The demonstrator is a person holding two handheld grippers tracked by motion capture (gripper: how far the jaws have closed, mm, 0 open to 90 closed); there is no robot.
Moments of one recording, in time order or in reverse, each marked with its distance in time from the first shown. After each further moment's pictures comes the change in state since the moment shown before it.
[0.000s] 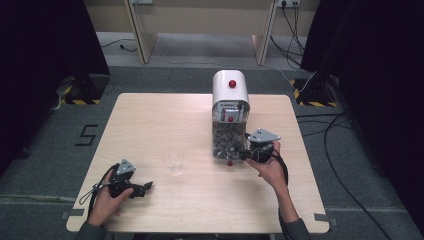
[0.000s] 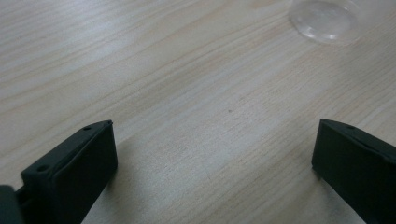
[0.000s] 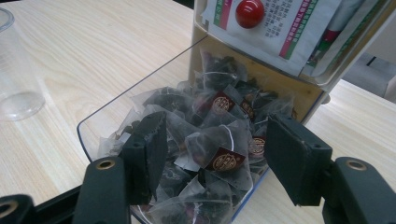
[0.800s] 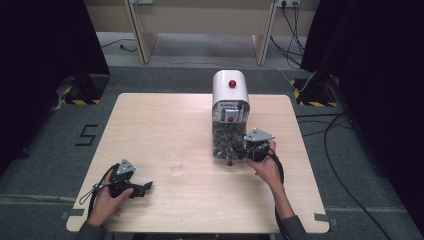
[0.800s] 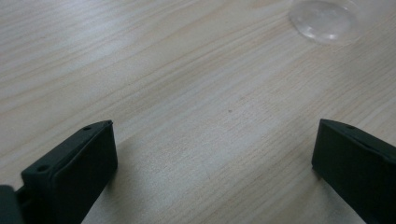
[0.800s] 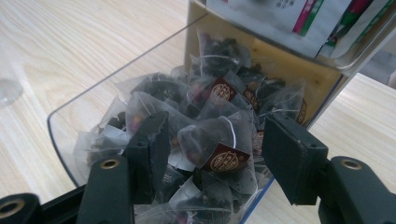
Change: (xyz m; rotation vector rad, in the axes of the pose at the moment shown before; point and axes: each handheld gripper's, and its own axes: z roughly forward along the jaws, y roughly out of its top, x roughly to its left) left arm 0.000 0.000 0.000 0.000 0.000 0.000; right arm -0.002 -0.009 0.022 0.038 -0.006 -0.010
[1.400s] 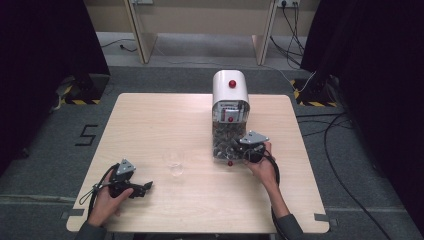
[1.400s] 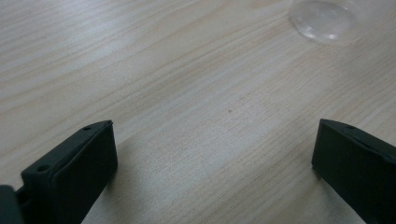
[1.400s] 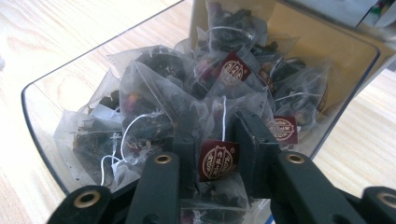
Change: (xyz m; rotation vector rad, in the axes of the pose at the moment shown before) left arm 0.000 0.000 0.000 0.000 -0.001 0.000; right arm 0.003 -0.010 0.015 0.035 -0.003 -0.036
